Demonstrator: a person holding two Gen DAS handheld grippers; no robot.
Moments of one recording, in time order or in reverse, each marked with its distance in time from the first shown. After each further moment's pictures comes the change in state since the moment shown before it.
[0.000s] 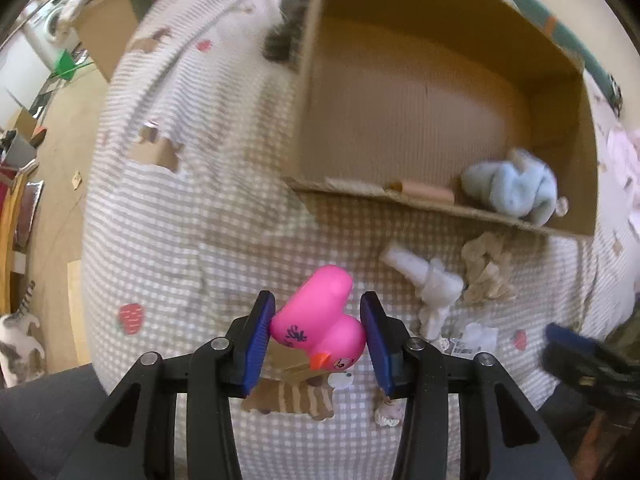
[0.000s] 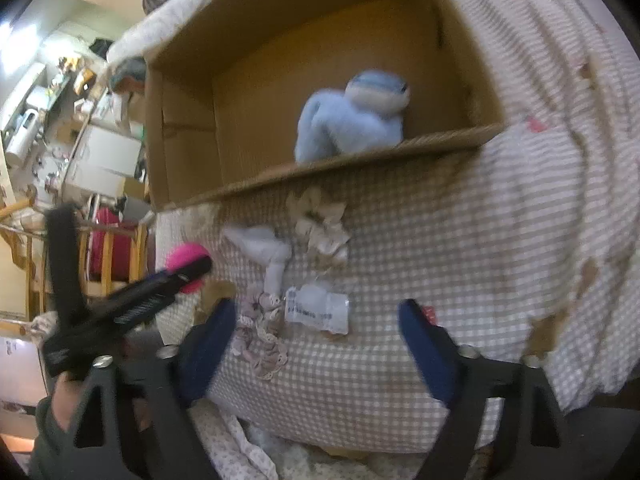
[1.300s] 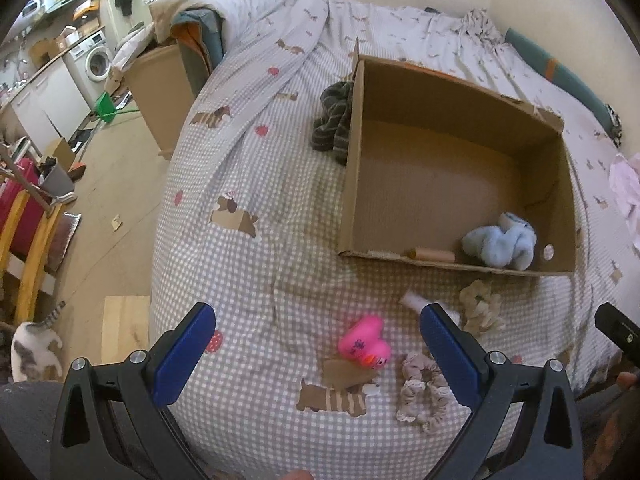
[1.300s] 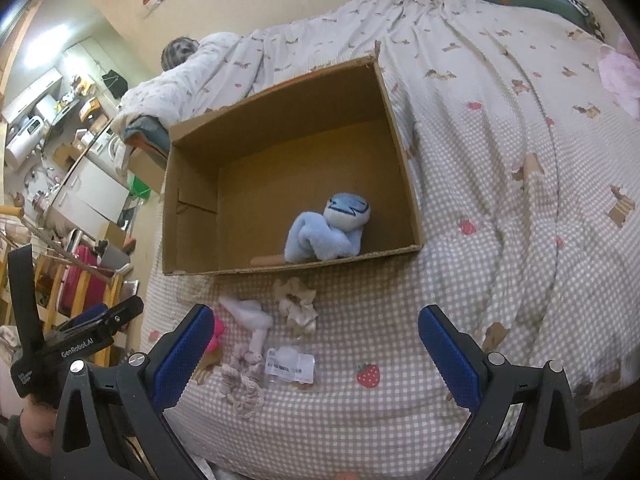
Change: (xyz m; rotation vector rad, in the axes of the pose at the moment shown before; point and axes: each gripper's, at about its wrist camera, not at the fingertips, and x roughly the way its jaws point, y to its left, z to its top) left arm -0.077 0.009 -0.009 -0.010 -0.239 0.109; right arm -0.079 0.006 -0.009 -0.071 -0.343 -0.119
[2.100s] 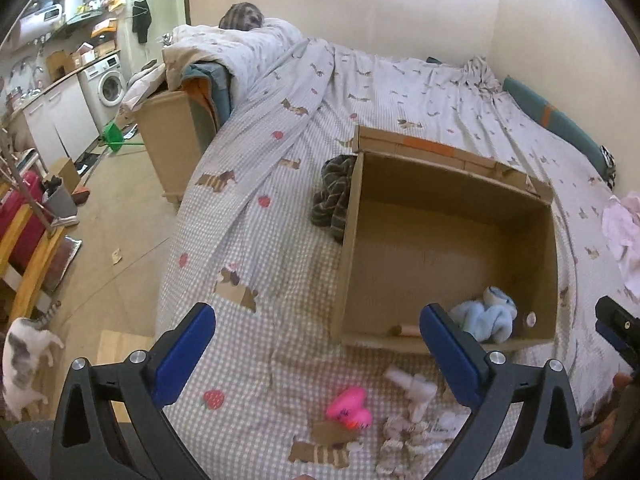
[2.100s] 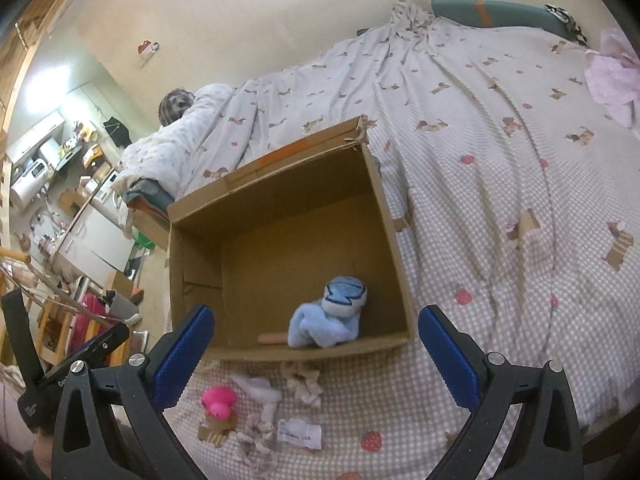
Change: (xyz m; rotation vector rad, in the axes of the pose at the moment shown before) left arm -0.031 0.002 0.034 -0.041 -0.186 -0.020; right arm -0.019 -0.012 0.044 0.059 -0.172 0.025
